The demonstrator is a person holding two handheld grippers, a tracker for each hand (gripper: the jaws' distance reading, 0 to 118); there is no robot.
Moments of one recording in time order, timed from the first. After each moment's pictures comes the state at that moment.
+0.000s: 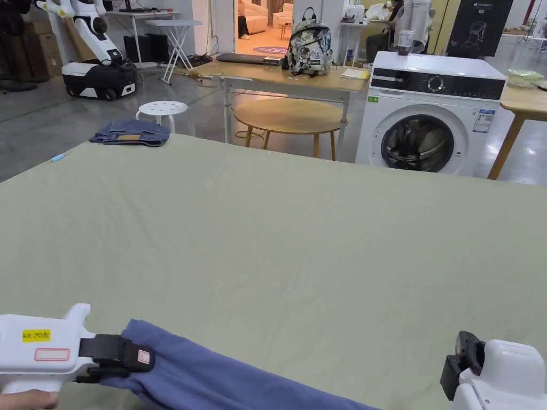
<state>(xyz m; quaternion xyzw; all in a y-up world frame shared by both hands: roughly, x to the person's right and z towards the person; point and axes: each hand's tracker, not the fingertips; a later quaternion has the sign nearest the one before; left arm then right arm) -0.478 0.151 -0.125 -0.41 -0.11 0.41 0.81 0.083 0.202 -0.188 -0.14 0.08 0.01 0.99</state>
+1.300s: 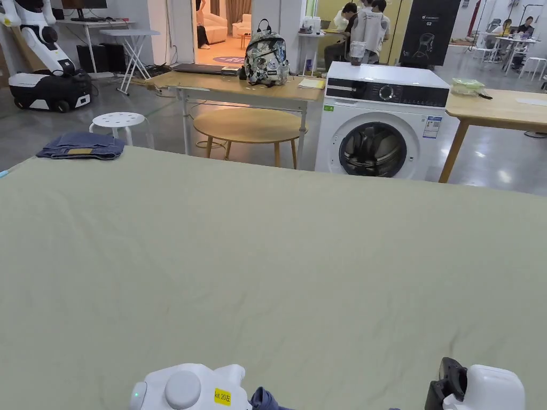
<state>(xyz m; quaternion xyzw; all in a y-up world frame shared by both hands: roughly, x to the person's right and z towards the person) -0.206 0.107 -0.215 -0.56 -0.15 0.27 0.77 0.124 0.190 -0.180 -0.17 0.04 0.00 0.99</state>
